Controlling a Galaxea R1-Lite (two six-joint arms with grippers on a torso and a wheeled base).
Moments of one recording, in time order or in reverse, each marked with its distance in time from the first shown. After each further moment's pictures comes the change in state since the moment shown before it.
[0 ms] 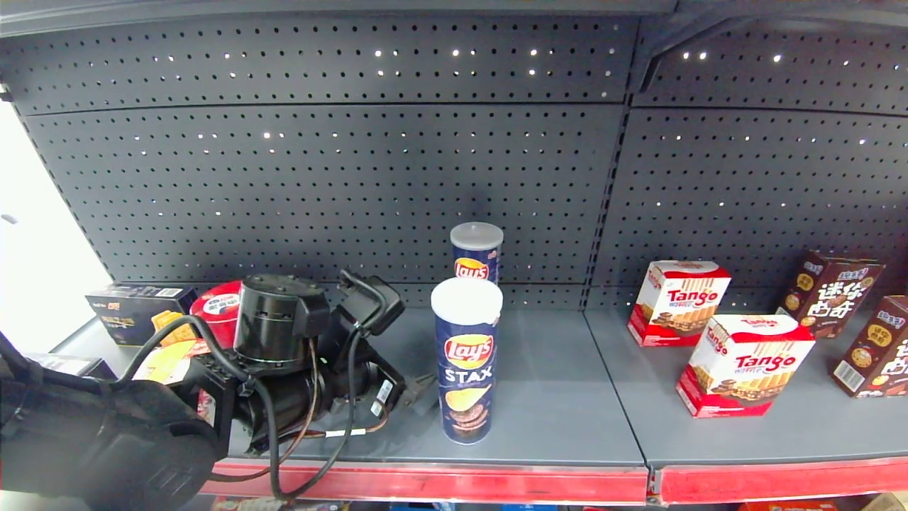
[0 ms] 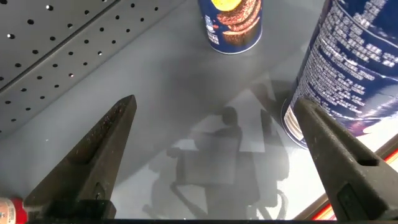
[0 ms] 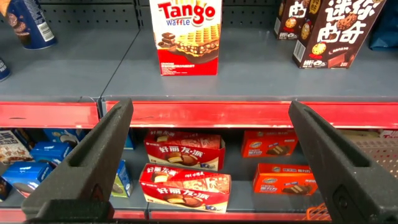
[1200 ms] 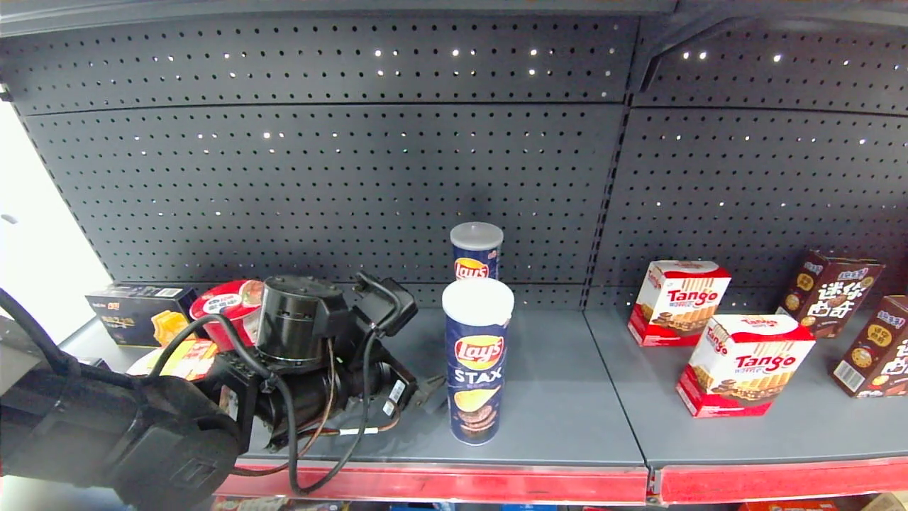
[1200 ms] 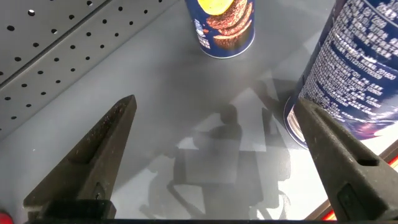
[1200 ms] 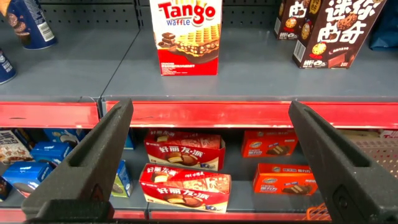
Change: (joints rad) left arm -0.019 0.042 -0.032 0.000 0.001 -0.002; right arm 0.000 0.000 0.000 0.000 0.000 0.000
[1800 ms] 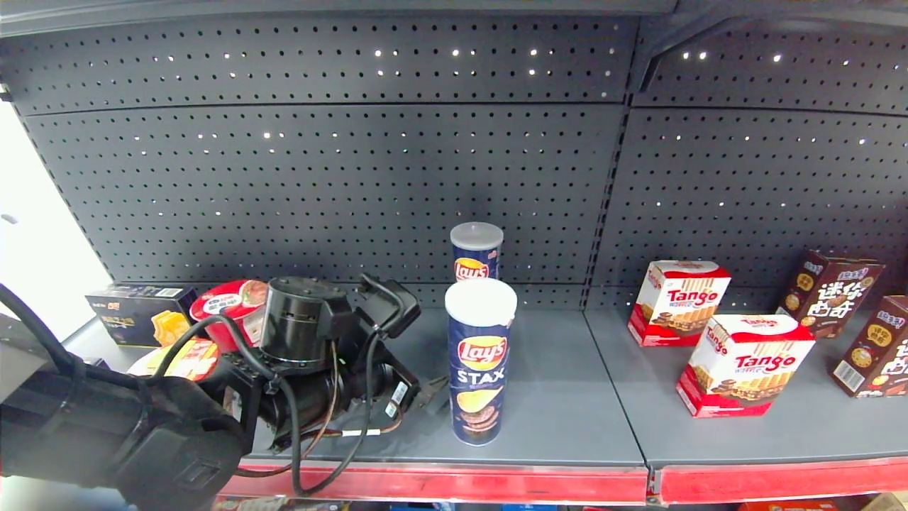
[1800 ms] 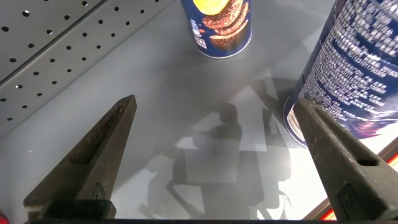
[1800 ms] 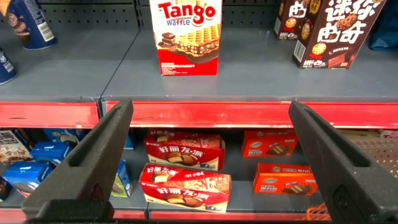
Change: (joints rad) left arm -0.008 0.007 -0.003 0.000 0.001 -0.001; right arm 0.000 0.000 0.000 0.000 0.000 0.000
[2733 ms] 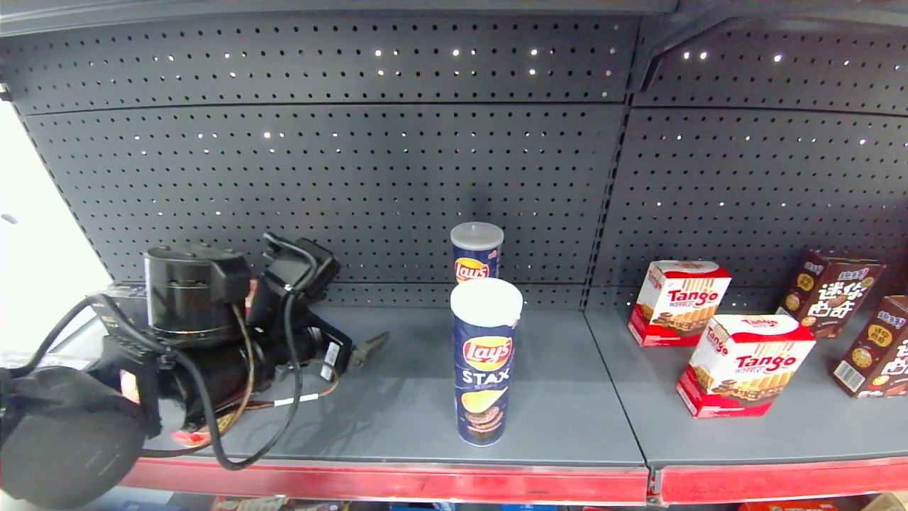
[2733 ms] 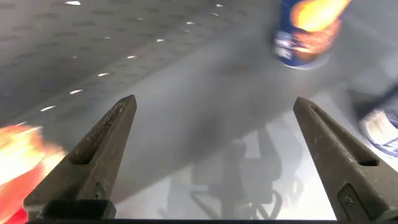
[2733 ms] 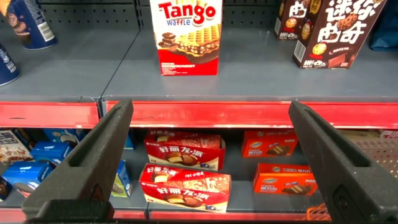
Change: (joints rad) left arm 0.179 -0.171 0.049 0.008 0.004 -0.006; right arm 0.000 0.000 0.000 0.000 0.000 0.000
